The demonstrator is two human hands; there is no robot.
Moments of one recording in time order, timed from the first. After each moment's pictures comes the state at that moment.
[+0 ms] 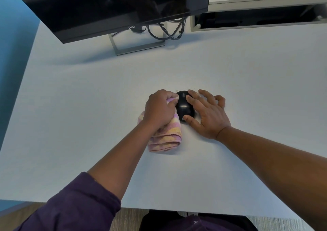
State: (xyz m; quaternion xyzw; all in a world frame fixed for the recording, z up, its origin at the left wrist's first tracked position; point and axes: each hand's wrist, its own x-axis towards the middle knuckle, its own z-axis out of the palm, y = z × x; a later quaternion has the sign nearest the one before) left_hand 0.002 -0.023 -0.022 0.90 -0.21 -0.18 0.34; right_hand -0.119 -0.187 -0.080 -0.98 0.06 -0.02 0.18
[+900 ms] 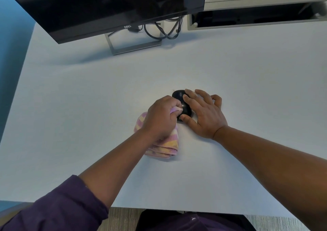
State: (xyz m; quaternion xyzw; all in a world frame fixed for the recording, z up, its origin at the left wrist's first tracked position) left_hand -0.023 -0.014 -0.023 0.86 -0.34 -0.15 0.34; right_hand -0.118 -0.188 -0.081 -0.98 0.06 -0.02 0.18
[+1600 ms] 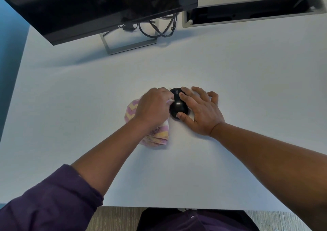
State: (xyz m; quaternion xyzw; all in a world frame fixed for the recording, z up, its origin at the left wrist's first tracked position) left_hand -0.004 -0.022 -0.003 0.88 -0.40 -0.12 0.21; right_hand -0.118 -0.186 -0.079 -0.98 0.07 -0.01 0.18
